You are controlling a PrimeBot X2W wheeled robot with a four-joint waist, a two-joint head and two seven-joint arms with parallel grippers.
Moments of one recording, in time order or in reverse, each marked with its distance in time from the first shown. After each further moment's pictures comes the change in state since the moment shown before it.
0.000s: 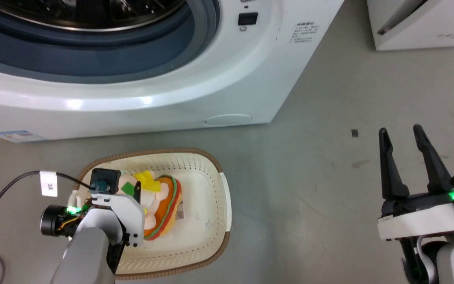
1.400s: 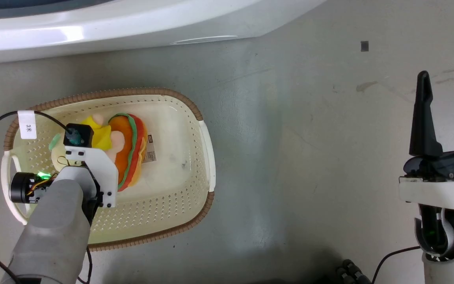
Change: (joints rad) left arm -0.358 0.081 -0.105 0.425 -0.092 -0.002 0.136; right arm -0.147 0.000 -0.031 -0.057 0.102 0.000 -0.088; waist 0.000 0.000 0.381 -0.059
